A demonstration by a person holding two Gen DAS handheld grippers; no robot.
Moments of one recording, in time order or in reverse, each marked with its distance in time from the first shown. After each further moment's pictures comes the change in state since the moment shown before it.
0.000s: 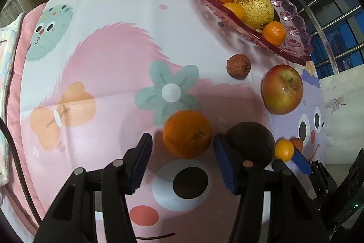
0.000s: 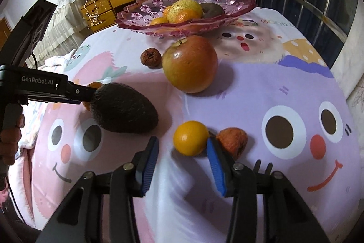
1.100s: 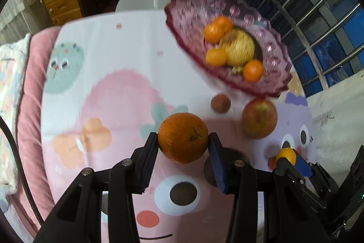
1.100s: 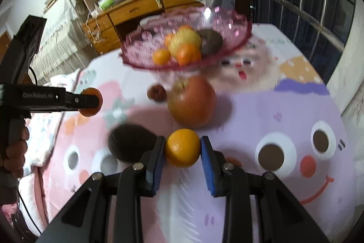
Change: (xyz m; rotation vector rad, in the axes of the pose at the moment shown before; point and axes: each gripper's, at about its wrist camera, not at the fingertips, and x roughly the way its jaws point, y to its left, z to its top) left arm -0.066 -0.013 0.023 0.031 -0.163 -0.005; right arm -0.032 -0.004 0.038 0.048 -0.092 0.043
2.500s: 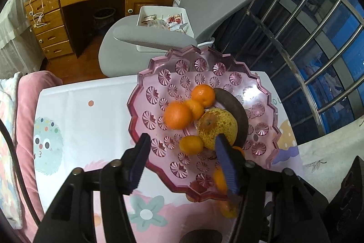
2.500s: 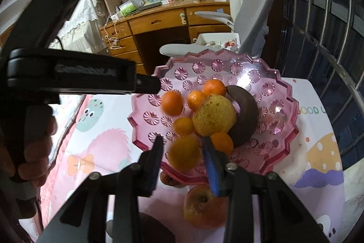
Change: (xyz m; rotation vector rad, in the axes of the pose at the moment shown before) left arm 0.008 -0.036 0.111 0.036 -0.133 -0.028; right arm 0.049 0.029 0.110 -0.143 -0.058 0.060
